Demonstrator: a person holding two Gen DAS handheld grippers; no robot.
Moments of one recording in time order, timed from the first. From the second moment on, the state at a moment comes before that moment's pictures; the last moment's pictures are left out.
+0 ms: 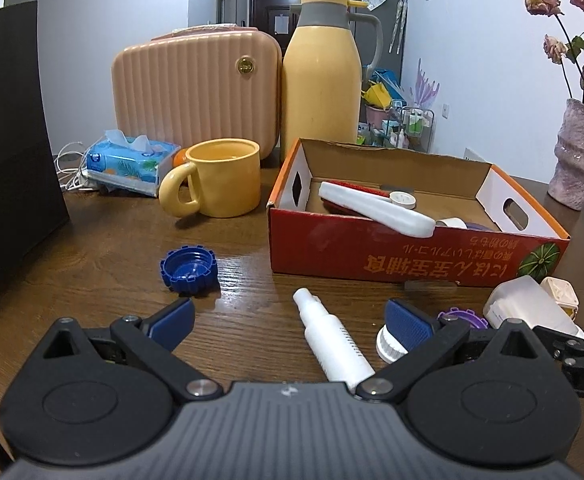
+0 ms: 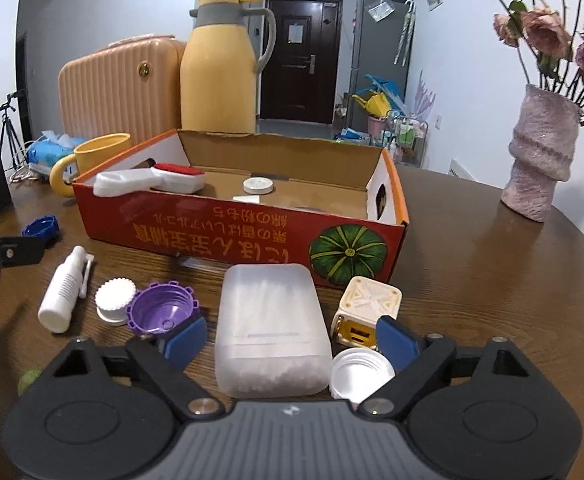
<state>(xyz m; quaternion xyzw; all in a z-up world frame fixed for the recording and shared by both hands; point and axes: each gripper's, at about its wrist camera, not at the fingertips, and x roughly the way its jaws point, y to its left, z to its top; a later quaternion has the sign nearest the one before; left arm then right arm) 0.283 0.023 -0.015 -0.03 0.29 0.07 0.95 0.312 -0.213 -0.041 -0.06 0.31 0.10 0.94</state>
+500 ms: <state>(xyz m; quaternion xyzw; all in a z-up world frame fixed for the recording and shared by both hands) 0.289 0.028 -0.021 -0.04 0.31 0.07 0.95 0.342 -0.202 -0.064 -0.05 0.35 0.13 0.93</state>
